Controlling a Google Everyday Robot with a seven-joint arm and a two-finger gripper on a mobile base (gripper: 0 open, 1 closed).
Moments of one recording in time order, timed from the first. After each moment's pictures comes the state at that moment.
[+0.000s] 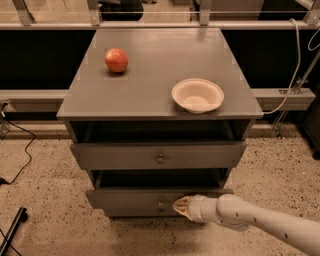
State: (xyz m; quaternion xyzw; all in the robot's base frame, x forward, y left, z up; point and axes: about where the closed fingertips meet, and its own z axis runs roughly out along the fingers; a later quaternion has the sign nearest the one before) arm 0.530 -0.082 0.370 -0.58 0.70 0.14 0.40
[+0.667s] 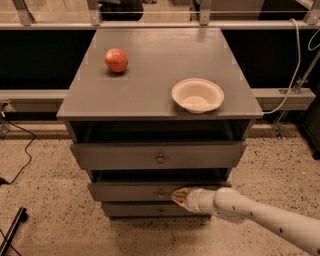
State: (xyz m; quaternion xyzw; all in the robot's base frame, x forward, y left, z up) arm 0.566 -0.077 0.381 -0.59 0.67 0.11 0.43
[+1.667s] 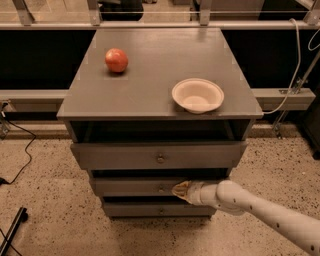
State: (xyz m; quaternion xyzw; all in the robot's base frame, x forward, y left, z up) arm 0.599 -0.084 0.385 -0.59 0.66 0.11 0.45
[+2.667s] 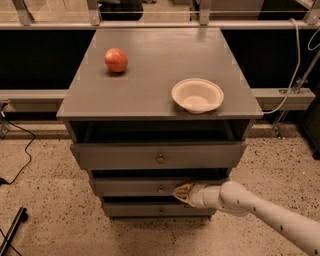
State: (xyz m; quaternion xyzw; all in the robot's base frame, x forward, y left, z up) arm 0.584 -0.086 0.383 -0.61 0.64 0.13 0.45
